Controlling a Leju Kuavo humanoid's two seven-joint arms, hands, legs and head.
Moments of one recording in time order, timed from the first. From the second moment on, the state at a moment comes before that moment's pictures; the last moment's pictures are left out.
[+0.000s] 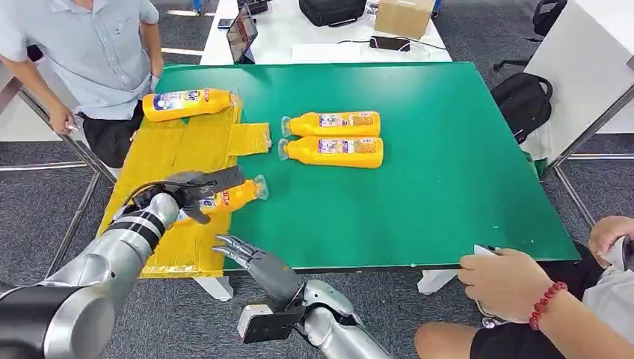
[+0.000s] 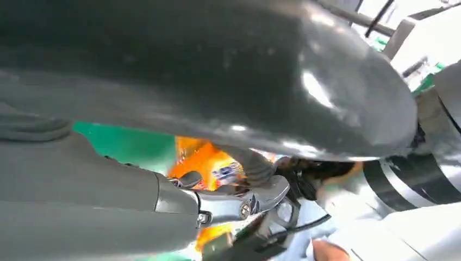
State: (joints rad) left arm -0.91 -0.06 -0.03 -0.32 -1.24 -0.19 -0.05; right arm -0.29 0.33 0.51 -0.82 0.61 -0.09 -0.66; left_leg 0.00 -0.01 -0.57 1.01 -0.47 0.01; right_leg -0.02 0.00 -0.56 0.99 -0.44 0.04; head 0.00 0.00
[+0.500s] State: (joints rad) left arm -0.91 -0.01 0.07 -0.30 -1.17 -0.27 -0.12; right arm -0.33 0.34 0.54 -0.74 0.56 -0.10 -0.66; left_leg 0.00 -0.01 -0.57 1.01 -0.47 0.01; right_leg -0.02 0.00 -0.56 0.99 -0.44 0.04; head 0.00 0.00
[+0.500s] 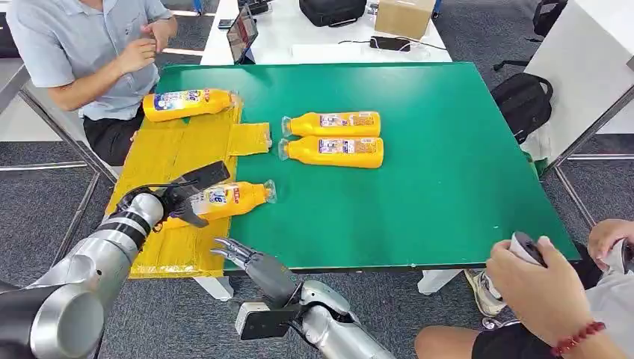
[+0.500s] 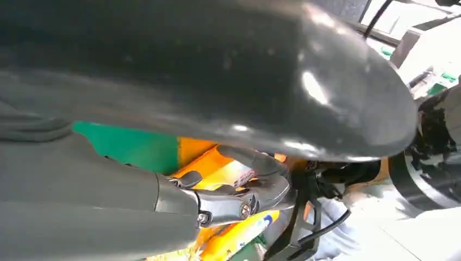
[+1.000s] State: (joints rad) left arm -0.78 -0.03 0.26 -0.50 -0.62 -0.28 -0.52; right arm -0.31 0.33 0.56 -0.80 0.49 -0.21 -0.66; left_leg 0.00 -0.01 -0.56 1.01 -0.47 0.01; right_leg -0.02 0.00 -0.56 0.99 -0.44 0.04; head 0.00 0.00
